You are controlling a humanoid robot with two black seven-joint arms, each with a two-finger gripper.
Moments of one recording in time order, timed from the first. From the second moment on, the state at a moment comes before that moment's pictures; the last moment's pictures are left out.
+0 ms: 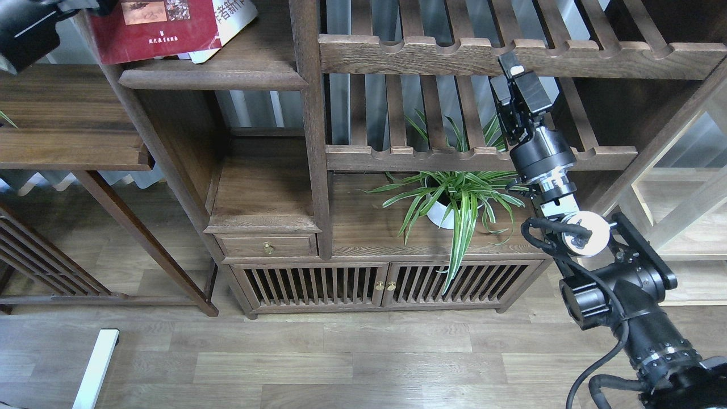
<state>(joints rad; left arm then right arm) -0.80 0.65 -1.19 -1.39 0.32 -0.16 0.30 0.47 -0.17 1.27 0.97 0.19 0.58 0.00</state>
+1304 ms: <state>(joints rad) -1.15 0.37 -0.89 -1.04 0.46 0.25 0.25 0.57 -0.15 1.26 0.98 0.19 0.58 0.00</state>
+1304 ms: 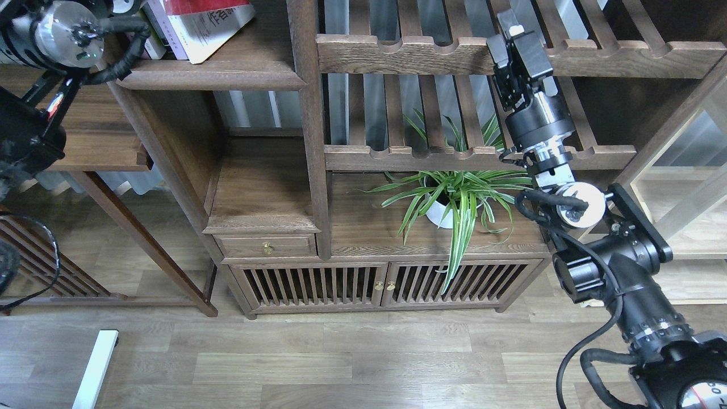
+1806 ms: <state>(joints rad) -1.20 0.25 -0.79 -0.84 0.46 0.25 0.01 0.60 -0.16 1.27 0.99 0.19 0.58 0.00</state>
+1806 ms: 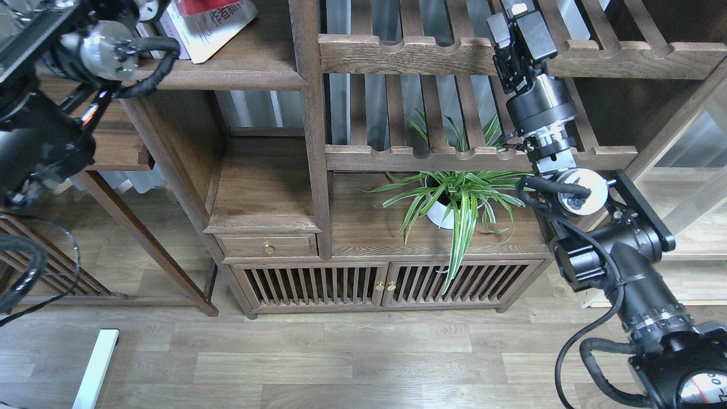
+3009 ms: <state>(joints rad) -1.18 0.06 -0.67 -0.47 0.42 0.21 -0.38 0.56 -0.17 1.29 1.00 0.19 0.58 0.00</state>
